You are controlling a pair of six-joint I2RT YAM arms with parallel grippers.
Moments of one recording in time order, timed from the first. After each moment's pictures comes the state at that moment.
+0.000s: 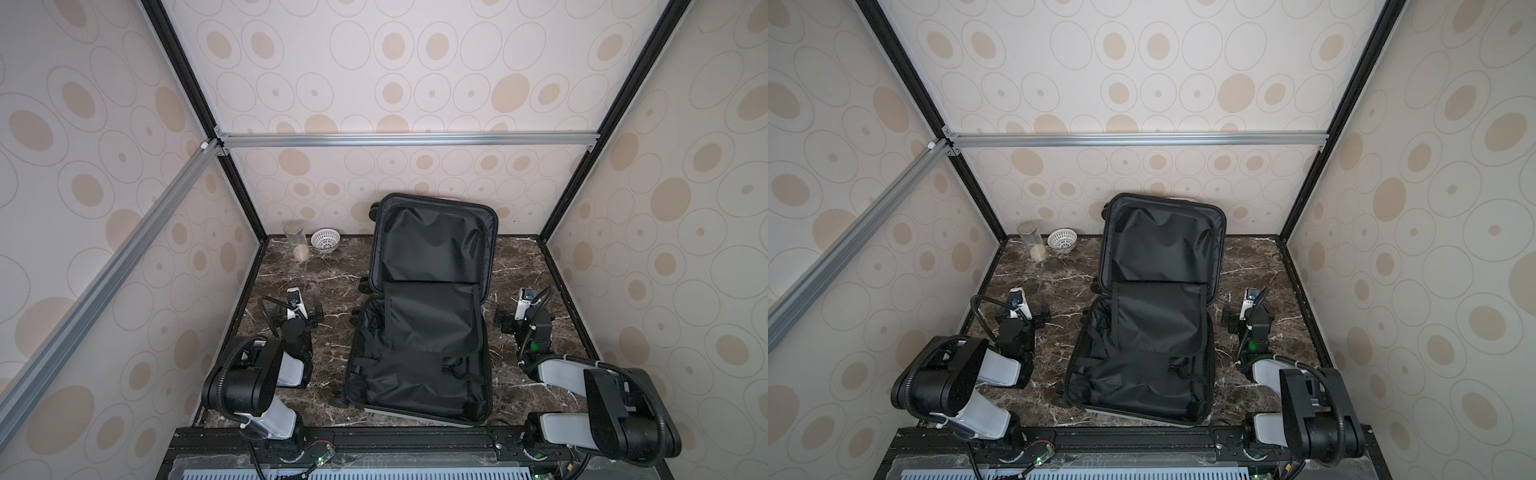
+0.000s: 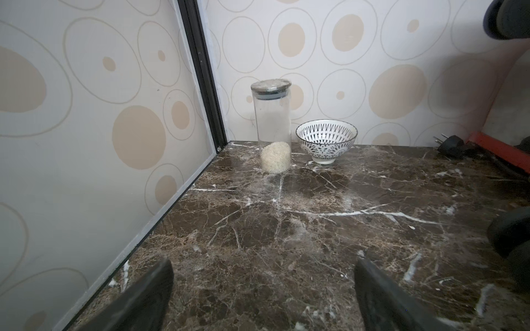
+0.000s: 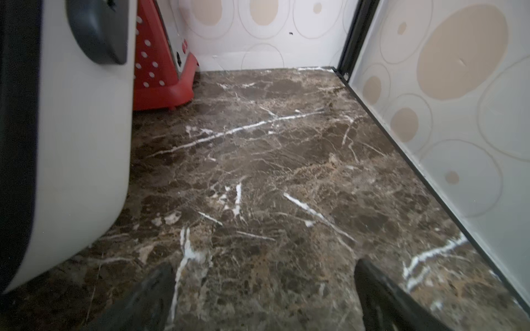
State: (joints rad) left arm -0.06 1.58 0.21 1.28 -0.35 0.05; right arm 0.02 1.39 0.30 0.70 0.14 0.03
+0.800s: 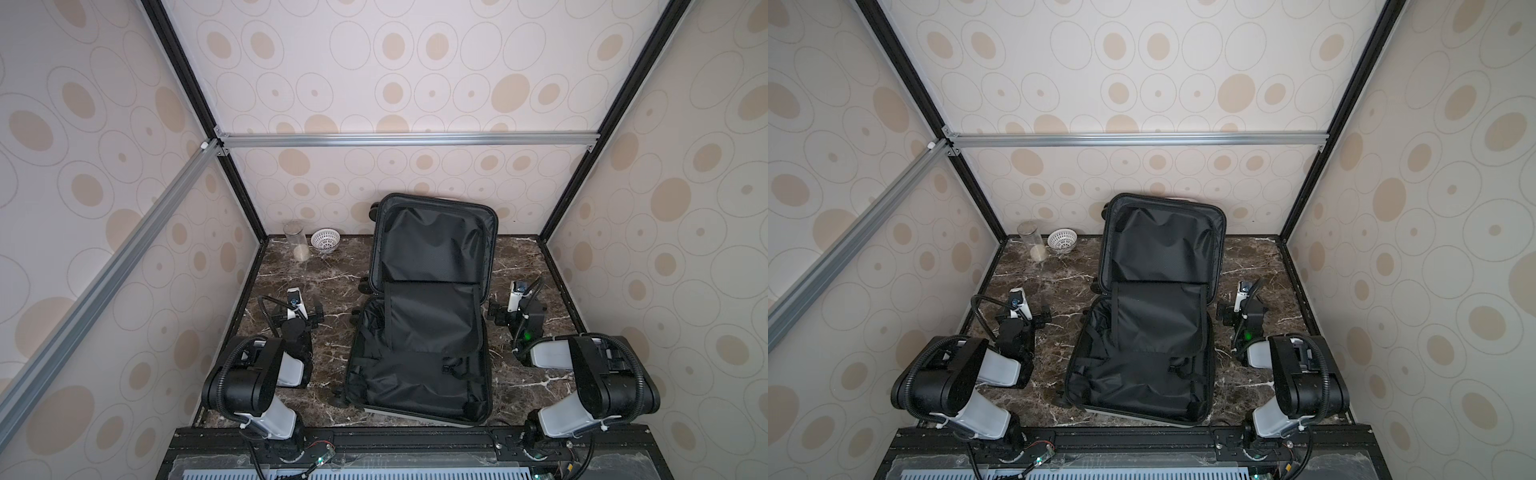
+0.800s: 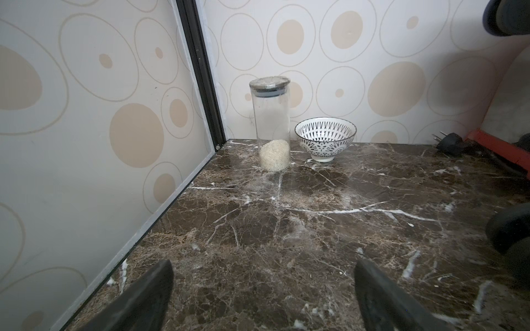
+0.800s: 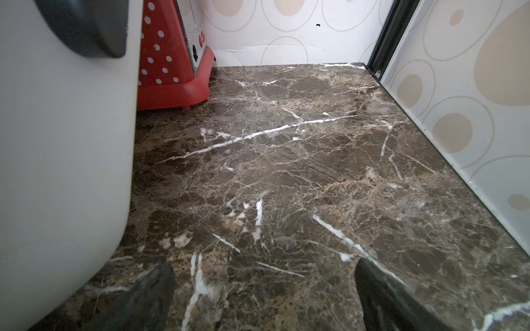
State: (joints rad) left arm -0.06 1.58 0.21 1.28 -0.35 0.05; right arm 0.02 1.54 0.39 0.74 0.10 0.03
